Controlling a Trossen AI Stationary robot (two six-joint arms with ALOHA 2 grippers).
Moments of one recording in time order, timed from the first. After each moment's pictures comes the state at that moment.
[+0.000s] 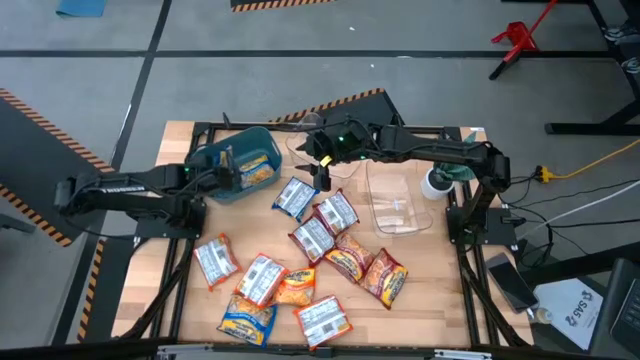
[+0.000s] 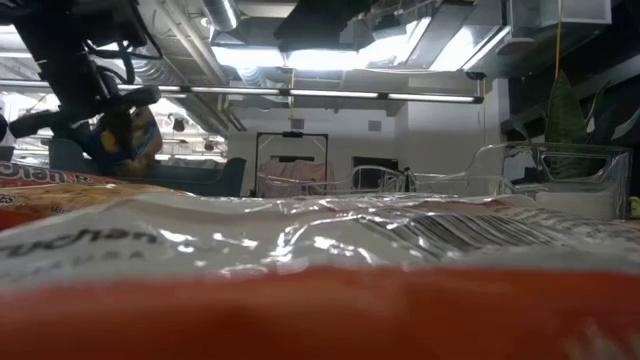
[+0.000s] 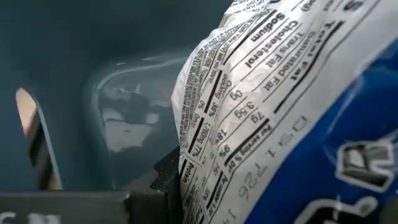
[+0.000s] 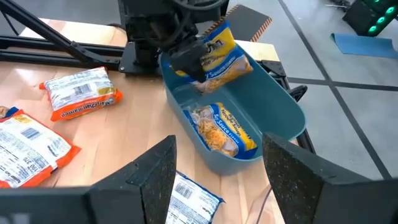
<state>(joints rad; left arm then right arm) 0.21 0.71 0.53 -0.95 -0.56 -1.55 -0.19 1.80 1.72 -0.43 -0.09 -0.21</state>
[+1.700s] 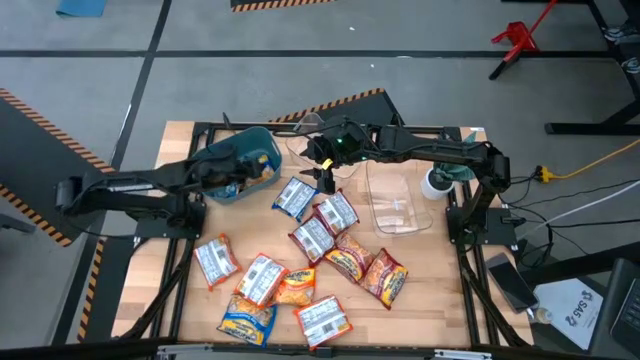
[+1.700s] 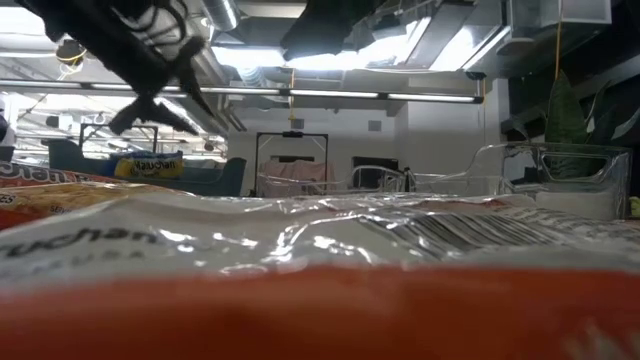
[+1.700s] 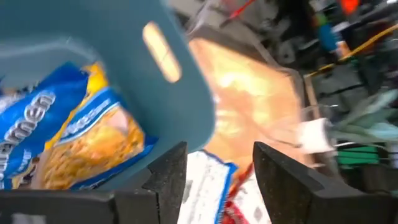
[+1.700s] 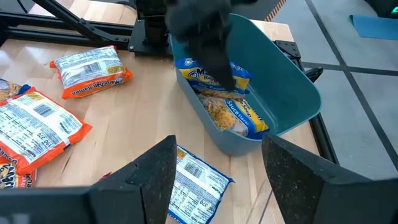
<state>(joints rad) 0.27 0.81 0.53 -0.30 -0.36 -1.22 -0.19 1.80 1.72 -0.51 -0.12 -0.21</state>
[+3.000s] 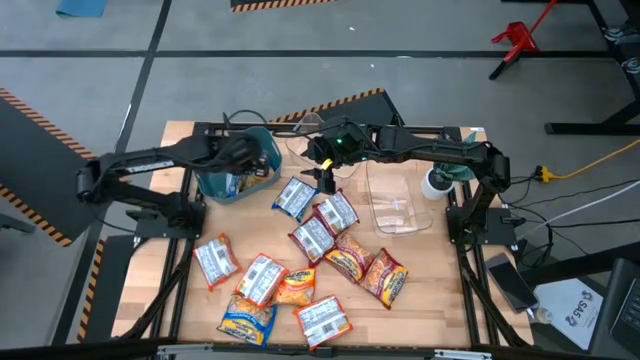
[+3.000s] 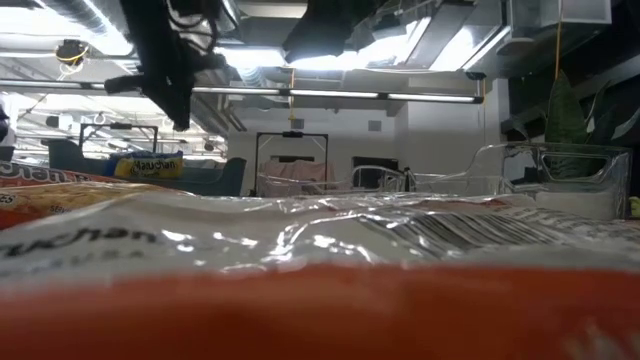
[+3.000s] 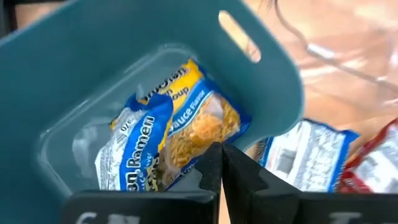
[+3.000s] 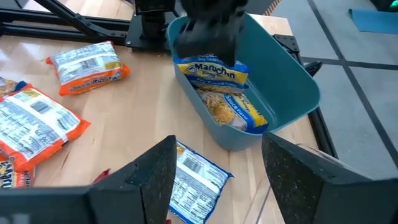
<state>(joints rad) 0.35 1.15 0.99 -0.97 -0.34 -1.00 -0.19 1.80 1.72 -0.53 -0.10 -0.21</state>
